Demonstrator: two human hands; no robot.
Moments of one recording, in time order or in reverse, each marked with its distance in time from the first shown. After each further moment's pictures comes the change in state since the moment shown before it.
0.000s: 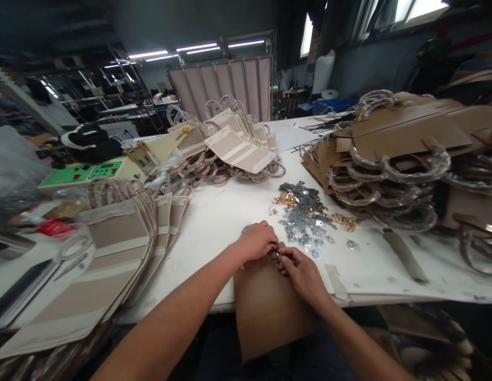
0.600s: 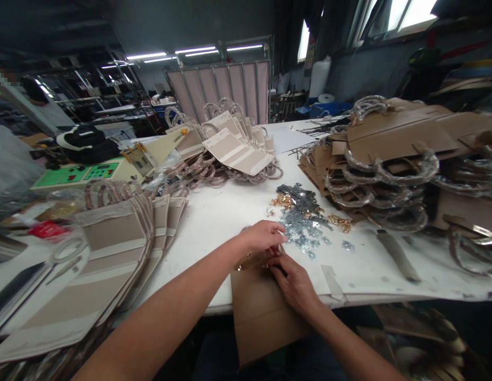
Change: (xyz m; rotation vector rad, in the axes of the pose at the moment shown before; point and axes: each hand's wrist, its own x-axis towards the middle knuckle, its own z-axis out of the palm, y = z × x) left_hand 0.015 0.031 -0.013 -0.673 -0.011 -0.228; right_hand -0.003 0.009 0.007 -0.331 -0.011 -0.359
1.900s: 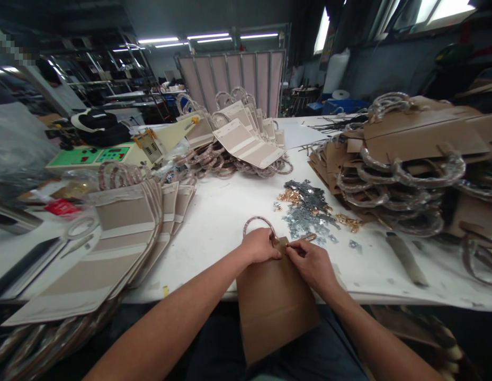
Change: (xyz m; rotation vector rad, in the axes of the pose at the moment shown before) left_hand -0.034 -0.027 0.009 0.381 0.085 -0.203; right_hand 0.020 0.000 -0.035 -0.264 0.080 0.146
